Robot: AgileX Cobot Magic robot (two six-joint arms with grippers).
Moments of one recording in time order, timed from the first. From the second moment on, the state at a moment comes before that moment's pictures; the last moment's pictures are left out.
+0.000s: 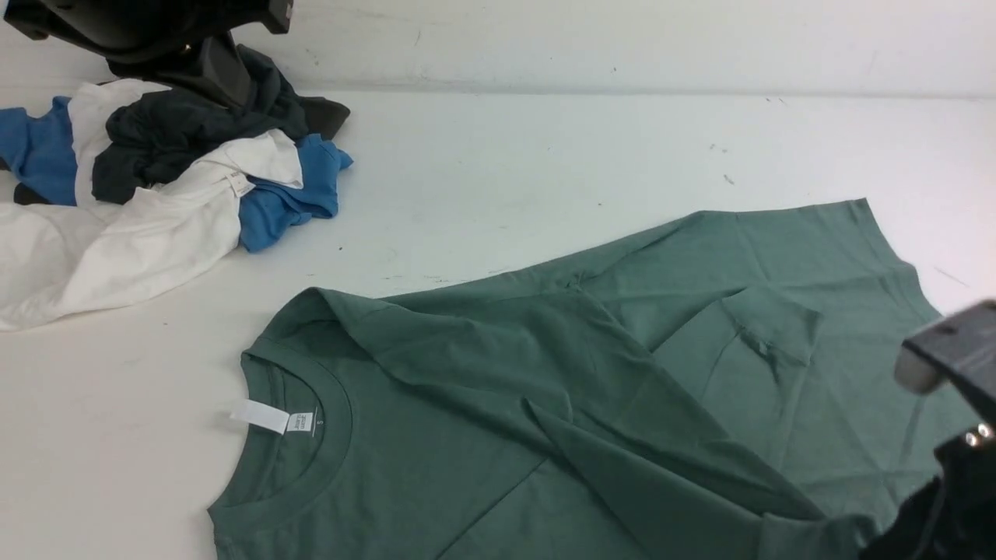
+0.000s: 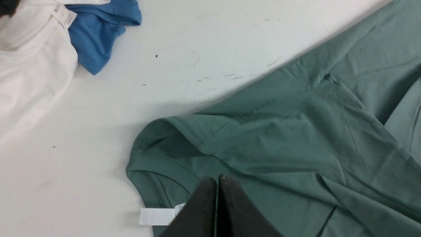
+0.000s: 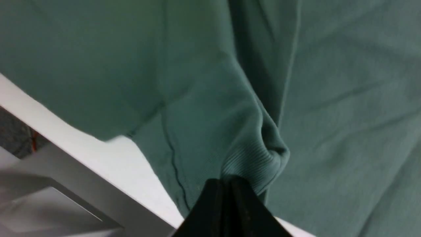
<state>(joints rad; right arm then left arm) 0.25 1.11 -0.70 0.31 1.11 -0.39 -0.20 1.58 -1.79 -0.13 1.26 -0.07</state>
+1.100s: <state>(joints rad) 0.25 1.58 -0.88 0.08 1.14 -0.08 -0.20 1.60 -1.79 -0.13 1.26 -0.06</state>
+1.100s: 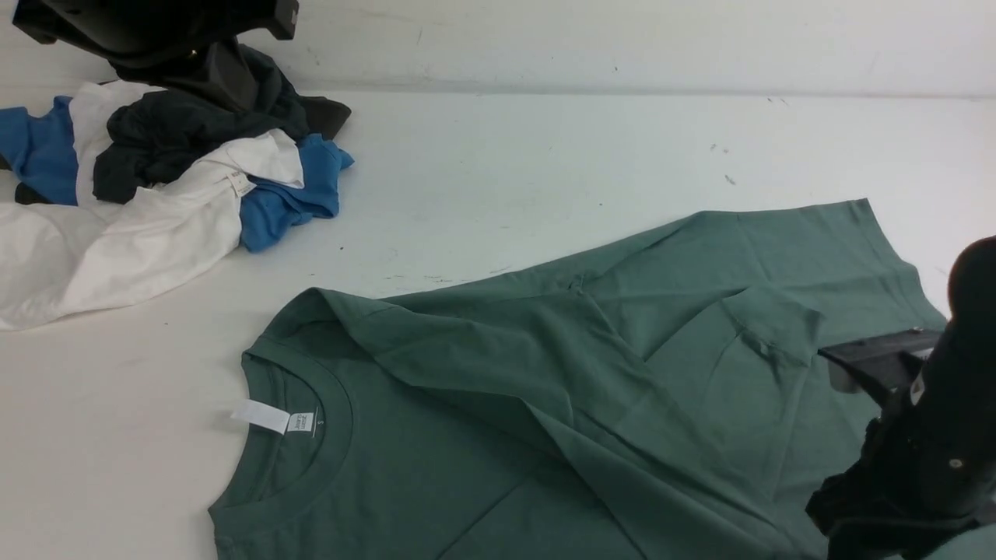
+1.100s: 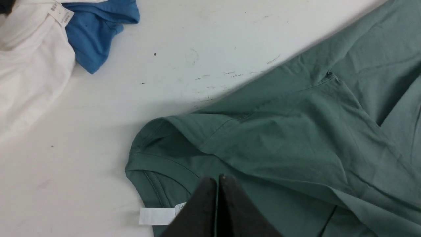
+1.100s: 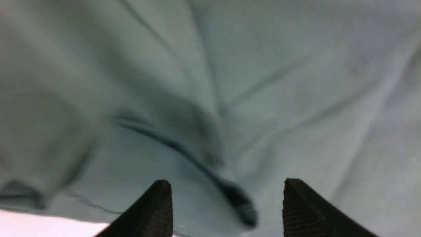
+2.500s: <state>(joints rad) 0.25 1.15 -0.82 -0.03 1.21 -0.41 -0.20 1.67 -1.91 -0.15 1.26 0.02</state>
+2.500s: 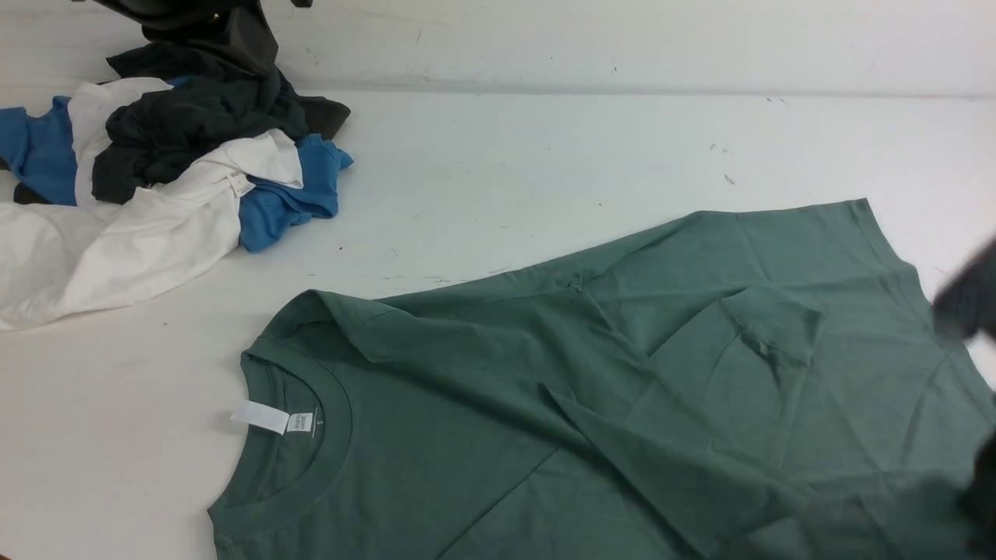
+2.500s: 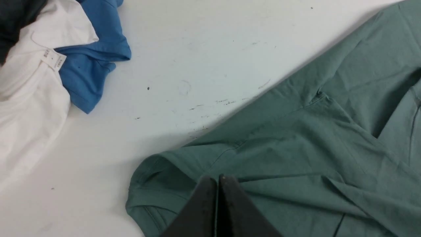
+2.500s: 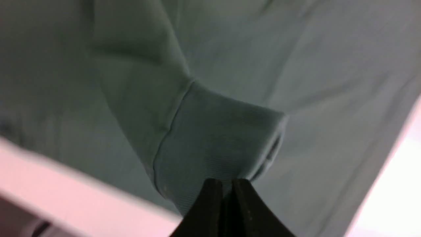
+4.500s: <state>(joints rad) 0.25 1.65 -0.85 -0.03 1.19 -0.05 -0.20 1.70 -1.91 -0.15 1.26 0.04</state>
